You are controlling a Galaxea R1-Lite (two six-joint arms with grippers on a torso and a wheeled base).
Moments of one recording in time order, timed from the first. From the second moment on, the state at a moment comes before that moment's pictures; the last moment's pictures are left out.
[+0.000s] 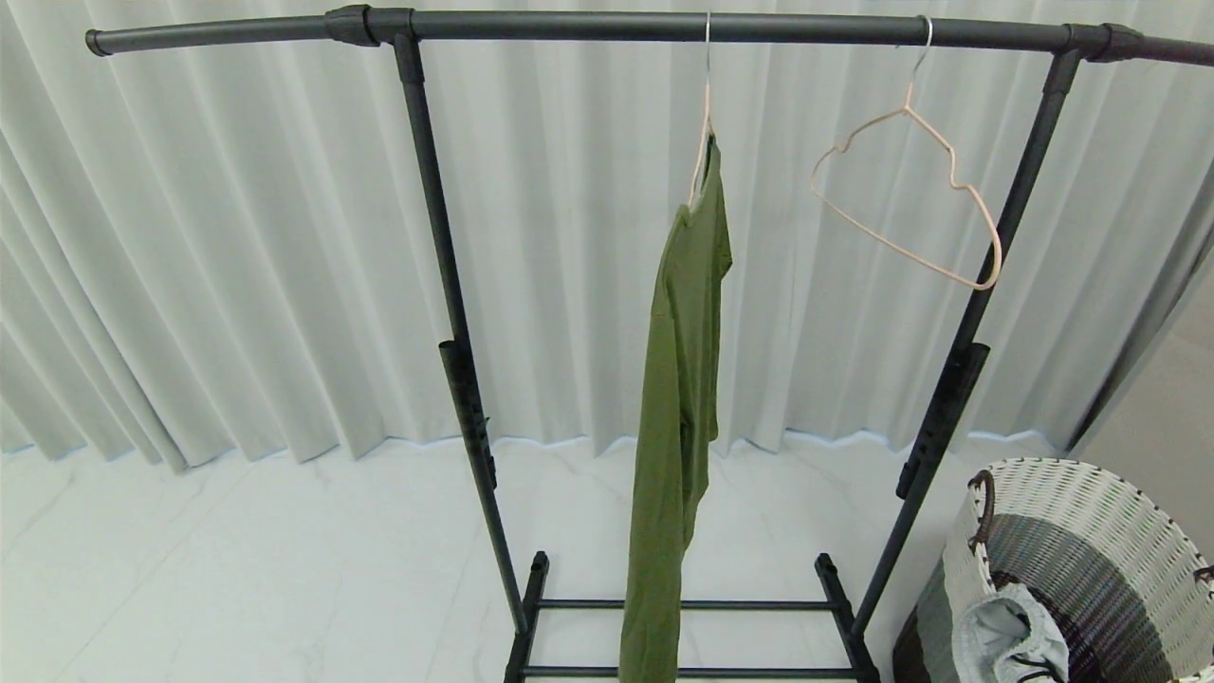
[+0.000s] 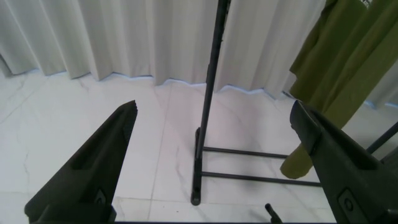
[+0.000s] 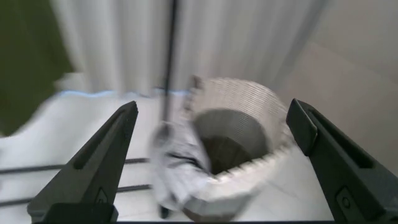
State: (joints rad) left arm -0.14 0.10 0.00 0.00 0.11 -0.08; right arm 0.07 0.00 0.00 -0.04 -0.07 -0.10
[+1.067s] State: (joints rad) left arm -0.14 0.10 0.00 0.00 0.11 -0.08; right arm 0.07 0.00 0.00 0.01 0.09 -0.13
